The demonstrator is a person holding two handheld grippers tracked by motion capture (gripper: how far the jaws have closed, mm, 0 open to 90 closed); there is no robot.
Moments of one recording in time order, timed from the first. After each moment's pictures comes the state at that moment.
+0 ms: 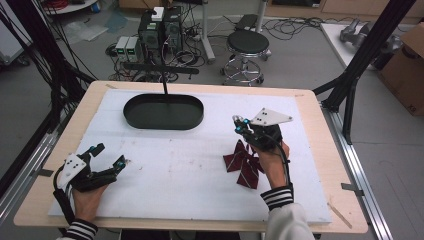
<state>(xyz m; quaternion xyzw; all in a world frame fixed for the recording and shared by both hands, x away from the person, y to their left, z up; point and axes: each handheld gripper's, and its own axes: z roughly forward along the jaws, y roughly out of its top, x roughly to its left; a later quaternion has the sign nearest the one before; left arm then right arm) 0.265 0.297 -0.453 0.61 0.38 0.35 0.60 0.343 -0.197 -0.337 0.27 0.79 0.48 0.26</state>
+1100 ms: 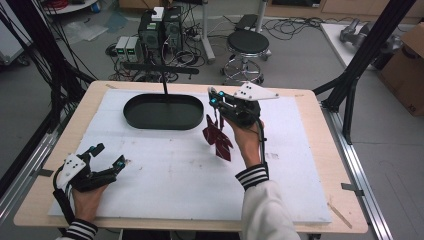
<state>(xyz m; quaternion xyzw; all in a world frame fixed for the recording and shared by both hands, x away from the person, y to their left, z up) 0.265 0.297 -0.453 0.61 0.38 0.34 0.60 0.375 -0.140 -0.292 0.23 0.72 0.61 0.24</state>
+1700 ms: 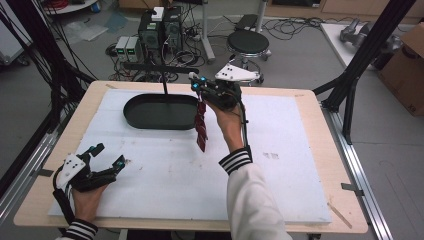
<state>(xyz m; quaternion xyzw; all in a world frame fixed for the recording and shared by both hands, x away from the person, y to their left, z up) 0.265 0.298 -0.453 0.61 0.38 0.34 0.61 0.415 -0.098 -0.277 0.22 0.71 0.63 0.20</state>
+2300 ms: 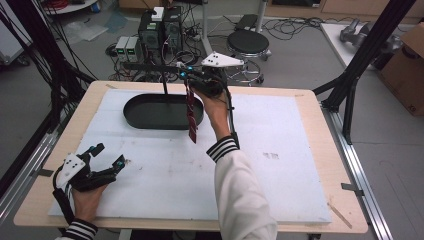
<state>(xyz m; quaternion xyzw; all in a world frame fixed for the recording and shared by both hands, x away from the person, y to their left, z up) 0.265 0.298 -0.453 0.61 0.38 0.34 0.61 0.451 -0.066 -0.272 0.22 0.71 0.64 0.18</state>
